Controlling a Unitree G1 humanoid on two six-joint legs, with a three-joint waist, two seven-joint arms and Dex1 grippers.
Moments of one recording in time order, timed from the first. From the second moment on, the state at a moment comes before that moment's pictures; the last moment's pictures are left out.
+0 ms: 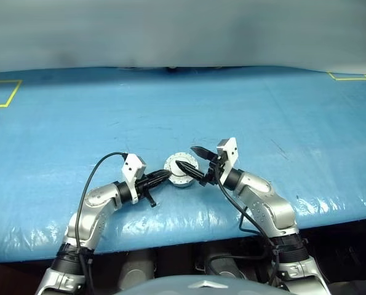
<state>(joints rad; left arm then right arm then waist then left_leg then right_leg) -0.07 0.36 -0.13 -0.09 -0.35 0.33 -0.81 -0.17 -0.23 0.11 -0.12 0.44 0.40 0.71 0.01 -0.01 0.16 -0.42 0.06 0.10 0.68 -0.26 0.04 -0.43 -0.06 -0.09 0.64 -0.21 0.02</state>
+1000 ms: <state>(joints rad) -0.06 0.36 -0.15 -0.09 -0.33 0.30 -0.80 -0.05 -0.08 -0.22 -0.21 1.00 0.93 0.37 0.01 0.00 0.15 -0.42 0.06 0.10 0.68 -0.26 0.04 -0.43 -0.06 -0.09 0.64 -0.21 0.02</state>
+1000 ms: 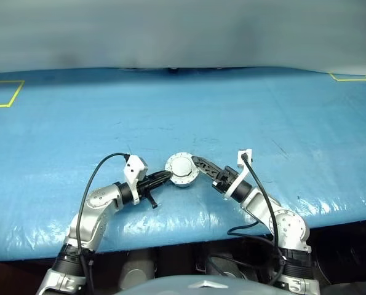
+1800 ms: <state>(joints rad) -0.05 0.36 -0.15 -0.08 -0.32 0.27 -0.81 -0.04 -0.07 -0.22 -0.10 1.05 0.97 0.34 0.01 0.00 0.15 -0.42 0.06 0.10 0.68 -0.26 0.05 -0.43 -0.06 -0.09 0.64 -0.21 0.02</state>
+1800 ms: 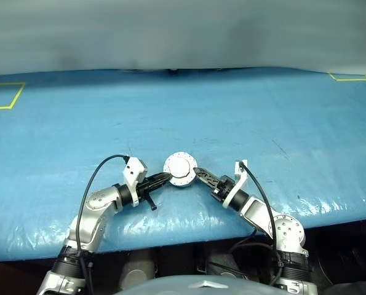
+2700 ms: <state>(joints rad) -0.02 0.11 0.15 -0.09 -0.85 0.54 -0.72 -0.13 0.08 -0.40 -0.04 1.28 0.89 0.15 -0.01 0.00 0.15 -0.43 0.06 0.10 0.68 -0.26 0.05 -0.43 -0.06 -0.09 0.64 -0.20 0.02</state>
